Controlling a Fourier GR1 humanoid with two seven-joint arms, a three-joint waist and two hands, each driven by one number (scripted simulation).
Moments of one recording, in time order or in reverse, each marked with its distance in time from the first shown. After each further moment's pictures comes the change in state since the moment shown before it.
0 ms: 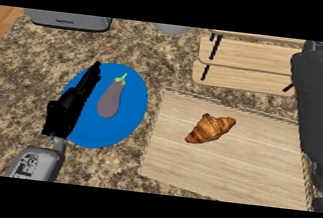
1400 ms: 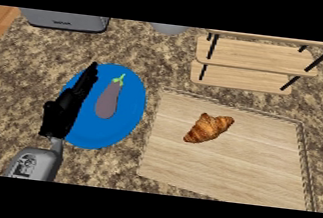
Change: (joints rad) left arm 0.009 -0.006 0.026 0.000 -0.009 -0.015 -0.003; right arm -0.011 -0.094 -0.202 -0.426 -0.322 0.009 0.132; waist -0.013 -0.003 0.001
